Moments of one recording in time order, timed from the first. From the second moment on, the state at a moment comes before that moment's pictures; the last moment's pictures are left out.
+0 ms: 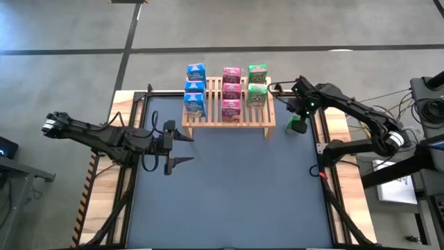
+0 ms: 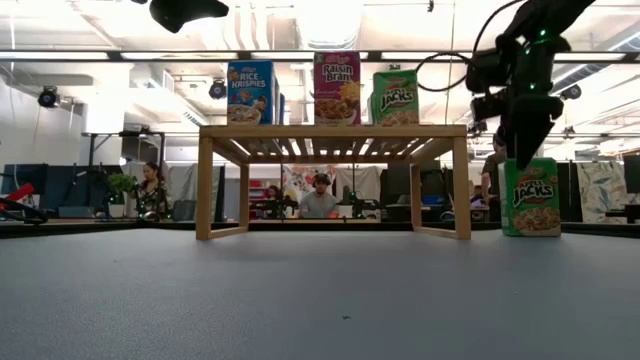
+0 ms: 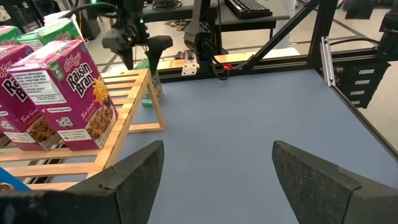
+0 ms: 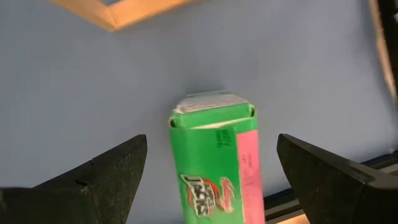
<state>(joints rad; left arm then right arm) -0.23 0.89 0.77 -0.20 -0.28 0.02 -0.89 1.21 0.93 -1.06 -0.13 -0.54</state>
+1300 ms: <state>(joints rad) -0.23 0.89 0.77 -0.24 -0.28 -0.01 -0.89 1.15 0.92 -1.12 -0.09 -0.50</state>
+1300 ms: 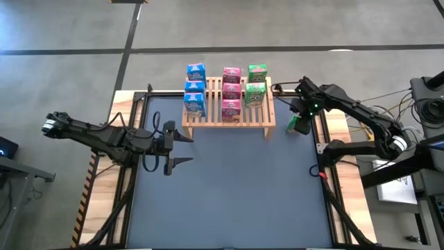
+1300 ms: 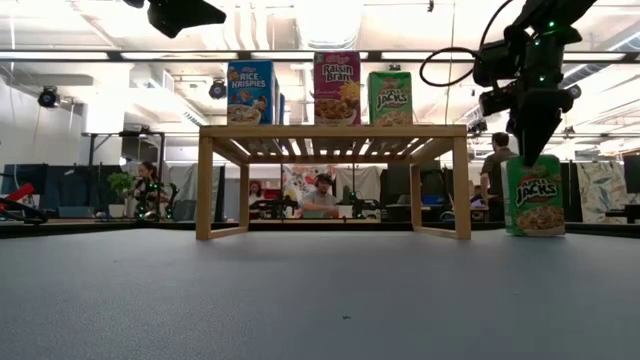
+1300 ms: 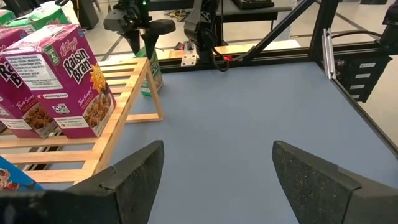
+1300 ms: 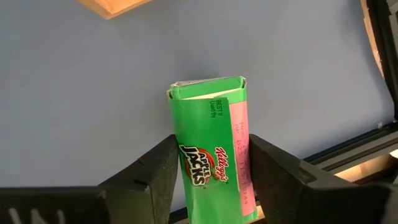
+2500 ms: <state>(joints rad) -0.24 0.84 0.68 -0.16 -0.28 0.09 -0.75 1.02 1.42 -1.41 -0.25 -0.19</state>
